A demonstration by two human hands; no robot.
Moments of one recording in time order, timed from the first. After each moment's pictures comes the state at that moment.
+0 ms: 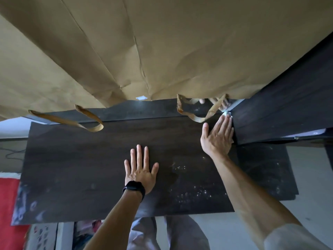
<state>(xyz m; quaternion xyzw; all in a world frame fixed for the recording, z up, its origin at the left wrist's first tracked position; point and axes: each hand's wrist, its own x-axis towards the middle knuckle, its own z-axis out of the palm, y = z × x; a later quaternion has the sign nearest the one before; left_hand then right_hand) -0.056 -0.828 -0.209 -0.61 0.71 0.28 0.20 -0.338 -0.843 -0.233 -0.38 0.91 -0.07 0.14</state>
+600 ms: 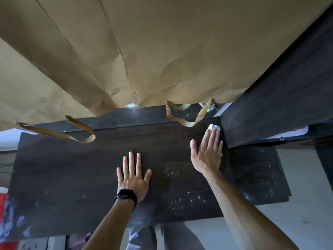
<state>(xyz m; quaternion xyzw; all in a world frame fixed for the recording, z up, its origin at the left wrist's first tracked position) -0.057 -0.828 -0.209 -0.62 0.71 0.28 0.19 -0.318 -0.805 -0.236 -0.42 0.89 -0.03 0.15</state>
